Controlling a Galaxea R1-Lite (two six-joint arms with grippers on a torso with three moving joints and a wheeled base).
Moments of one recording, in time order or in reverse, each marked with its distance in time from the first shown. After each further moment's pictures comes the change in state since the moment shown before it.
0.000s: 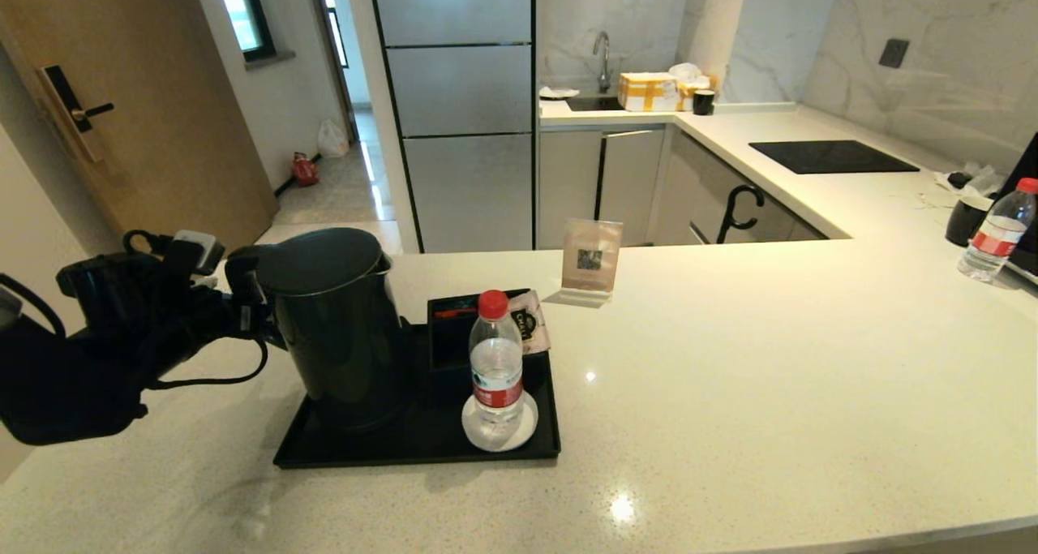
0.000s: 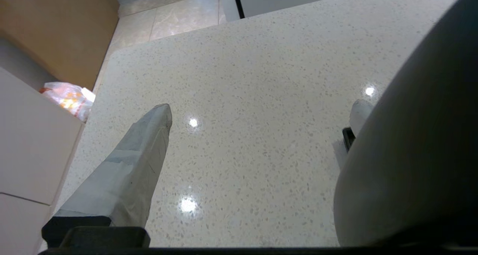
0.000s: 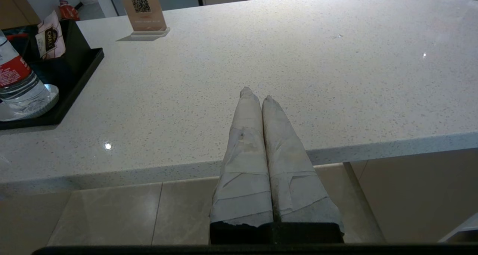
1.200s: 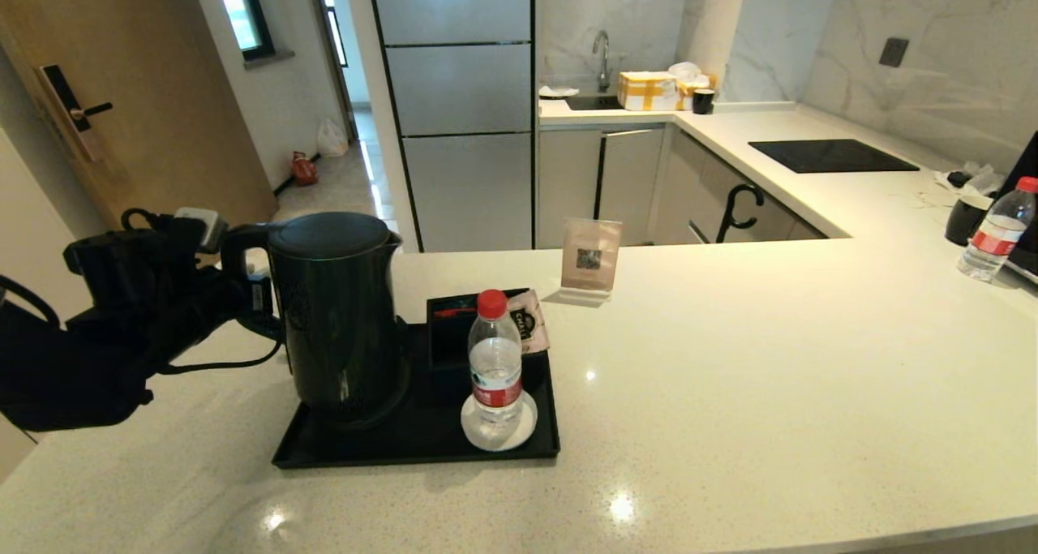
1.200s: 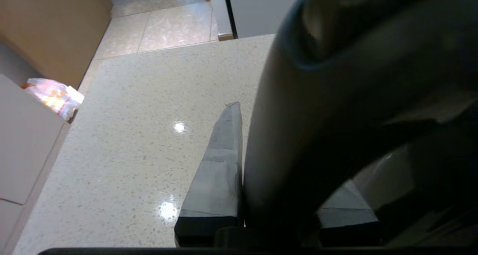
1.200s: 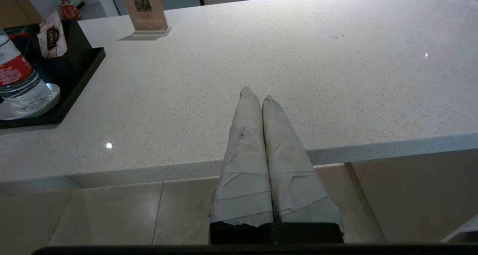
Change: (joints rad) left arm -0.068 -0.091 -0.009 0.057 0.066 -0.108; right arm 0.000 0.000 0.000 0.000 0.000 0.000
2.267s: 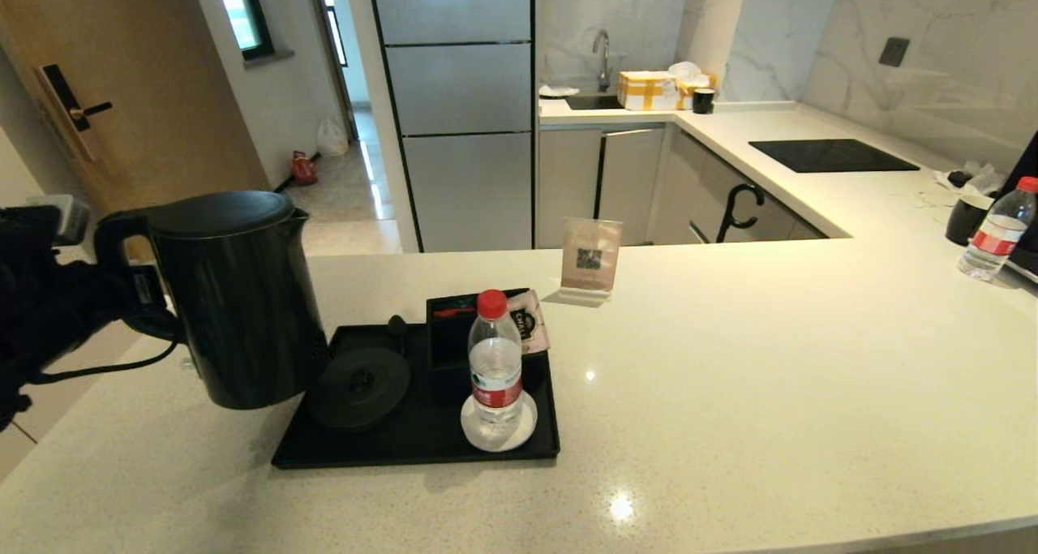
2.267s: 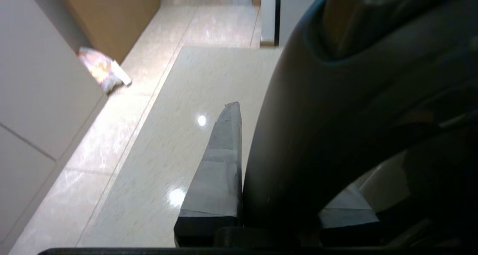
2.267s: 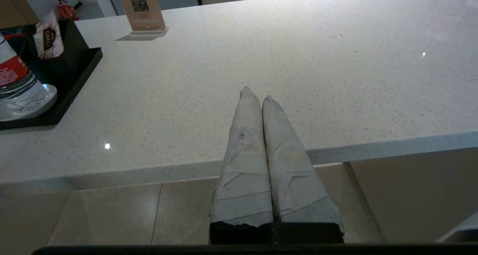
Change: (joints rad) left arm 0.261 -0.156 0.046 0.084 -0.080 -0.085; right arm 0.000 0.000 0.000 0.000 0.000 0.000
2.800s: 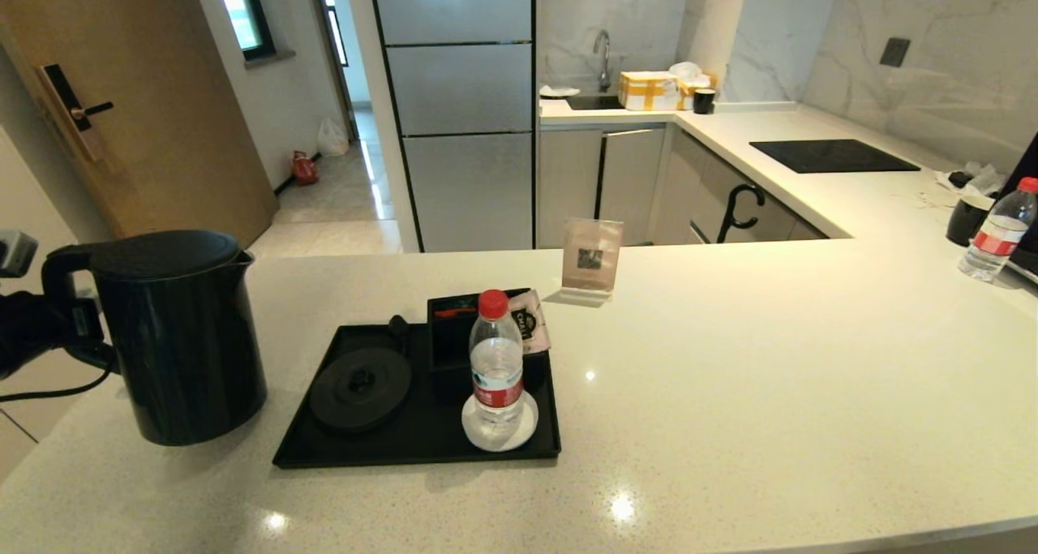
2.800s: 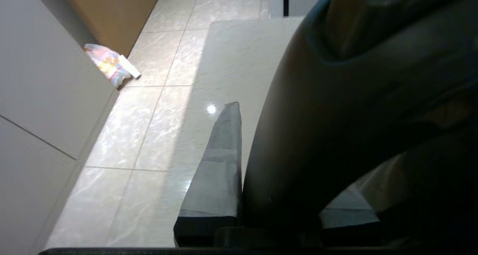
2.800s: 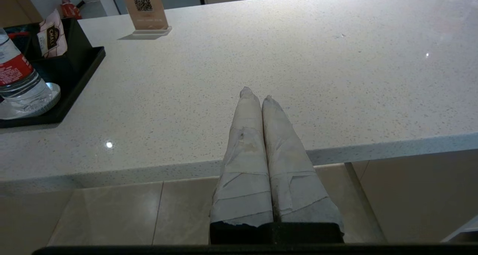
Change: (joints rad) left arm 0.221 0.154 -0.099 0.009 -0.269 0.138; right arm 0.000 0.000 0.000 0.000 0.000 0.000
